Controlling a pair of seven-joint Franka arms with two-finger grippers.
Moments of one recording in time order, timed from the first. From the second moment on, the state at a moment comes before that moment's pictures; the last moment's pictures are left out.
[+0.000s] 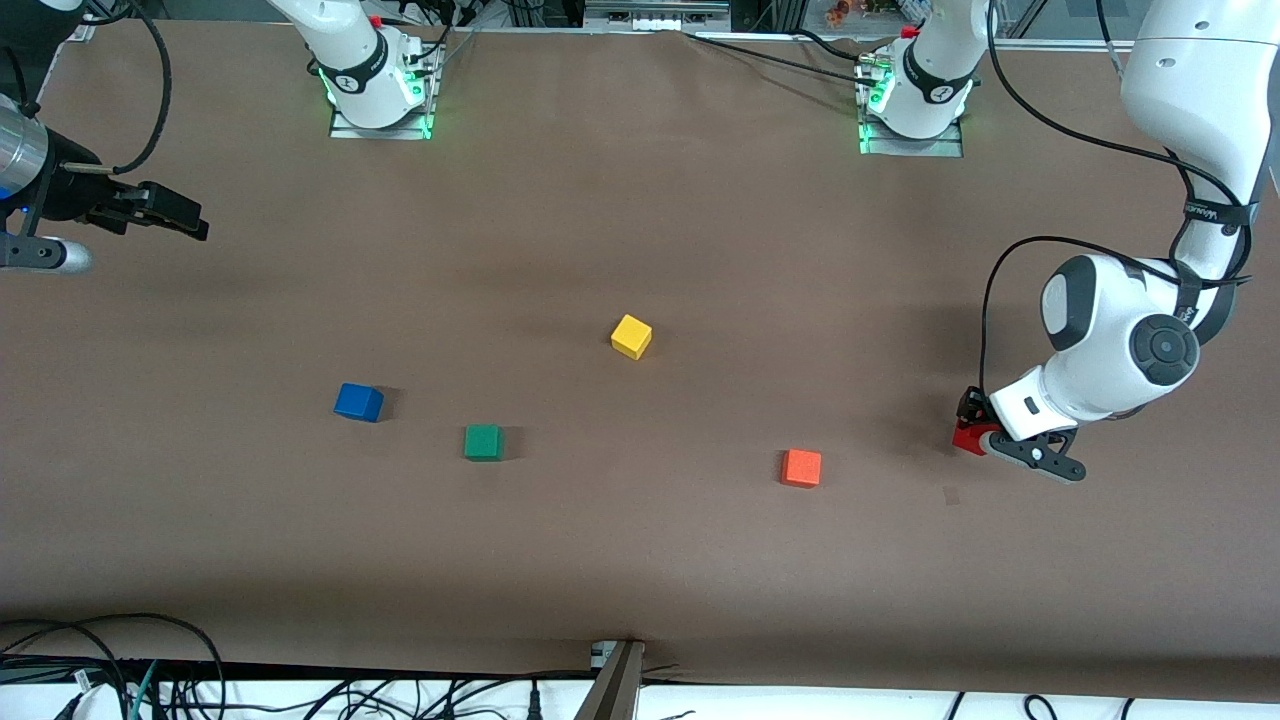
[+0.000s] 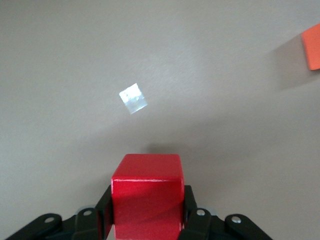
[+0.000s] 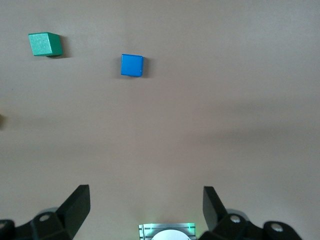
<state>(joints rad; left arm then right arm) 0.23 0.53 -0.24 -1.79 0.07 2.33 0.40 -0.02 0.00 0.02 -1.66 0.02 1.52 0.07</state>
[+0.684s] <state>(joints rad) 0.25 0.53 -0.24 -1.77 -0.26 2.32 1.09 -0.02 0.00 0.02 -1.66 0.02 1.52 0.07</state>
